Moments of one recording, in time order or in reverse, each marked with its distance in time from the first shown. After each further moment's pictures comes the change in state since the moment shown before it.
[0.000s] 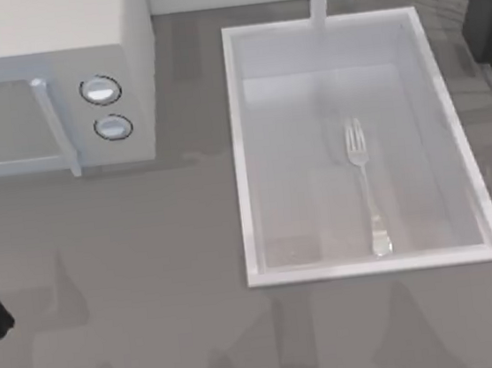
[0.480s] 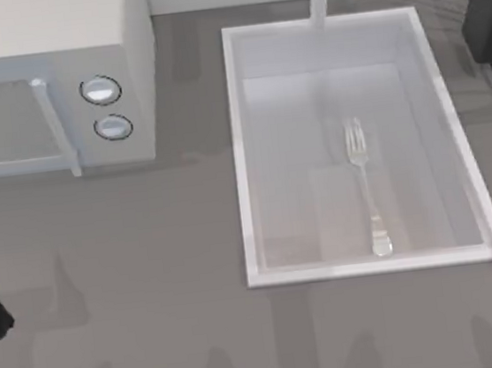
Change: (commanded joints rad) left arm 0.000 0.000 0.000 0.000 0.000 0.000; right arm -0.087 -0.628 -0.566 0.348 0.001 -0.114
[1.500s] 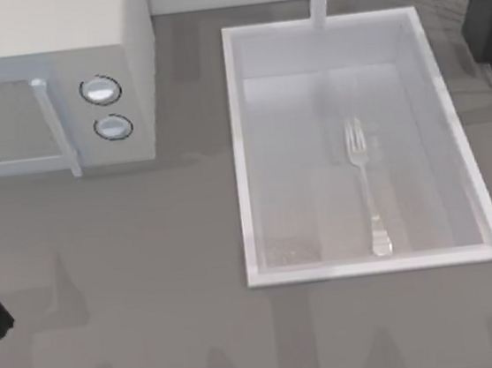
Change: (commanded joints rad) left arm 0.000 0.000 0.000 0.000 0.000 0.000; right arm -0.019 -0.135 -0.127 0.080 0.001 -0.028
